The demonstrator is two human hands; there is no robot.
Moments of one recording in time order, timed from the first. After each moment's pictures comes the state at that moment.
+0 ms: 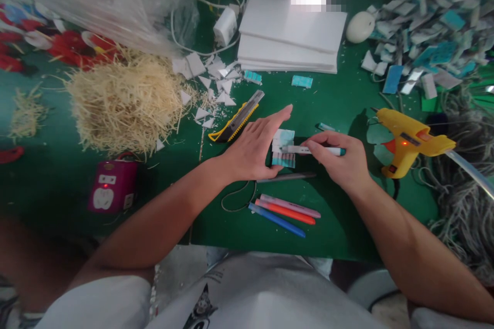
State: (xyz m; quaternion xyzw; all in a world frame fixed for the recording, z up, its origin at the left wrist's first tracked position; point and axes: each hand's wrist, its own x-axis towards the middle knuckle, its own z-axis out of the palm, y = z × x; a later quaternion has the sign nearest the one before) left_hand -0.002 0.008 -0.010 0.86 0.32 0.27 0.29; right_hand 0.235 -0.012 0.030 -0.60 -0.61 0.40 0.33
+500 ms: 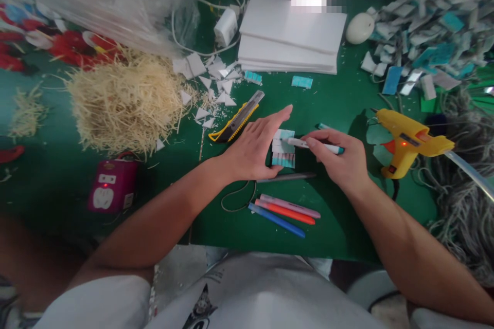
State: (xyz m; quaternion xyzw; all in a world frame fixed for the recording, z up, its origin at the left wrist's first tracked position) left_hand -0.003 0.008 -0.012 0.86 0.32 0.27 0.29; right_hand 0.234 -0.012 0.034 -0.61 -0.60 0.39 0.34
